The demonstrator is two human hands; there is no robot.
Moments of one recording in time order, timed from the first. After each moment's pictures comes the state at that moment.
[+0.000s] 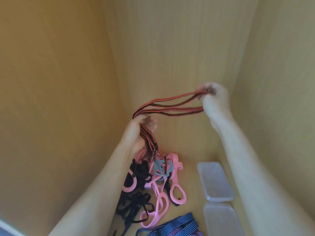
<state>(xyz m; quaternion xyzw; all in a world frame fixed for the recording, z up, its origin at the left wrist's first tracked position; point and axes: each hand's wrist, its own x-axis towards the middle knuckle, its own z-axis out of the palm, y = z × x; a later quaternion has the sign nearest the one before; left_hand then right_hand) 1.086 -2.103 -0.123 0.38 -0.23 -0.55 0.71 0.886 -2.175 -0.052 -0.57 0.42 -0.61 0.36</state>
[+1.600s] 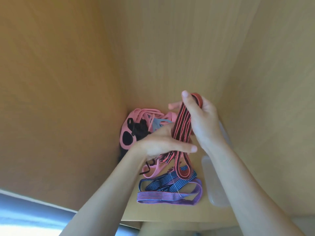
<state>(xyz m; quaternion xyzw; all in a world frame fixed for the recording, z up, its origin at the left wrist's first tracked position) 1.011 -2.011 -0.198 0.49 -0.58 -0.55 0.35 0.898 -2.062 -0.176 -0.58 0.36 -0.53 0.51</state>
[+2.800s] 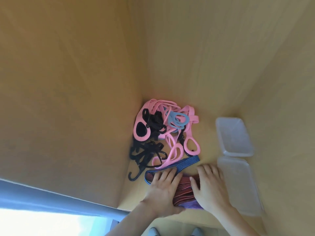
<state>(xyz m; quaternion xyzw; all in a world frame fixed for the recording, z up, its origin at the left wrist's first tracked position) 1.029 -1.916 -0.404 0.63 -0.76 -0.14 -0.01 0.845 -1.992 -0.390 -0.84 0.53 -0.06 0.05</state>
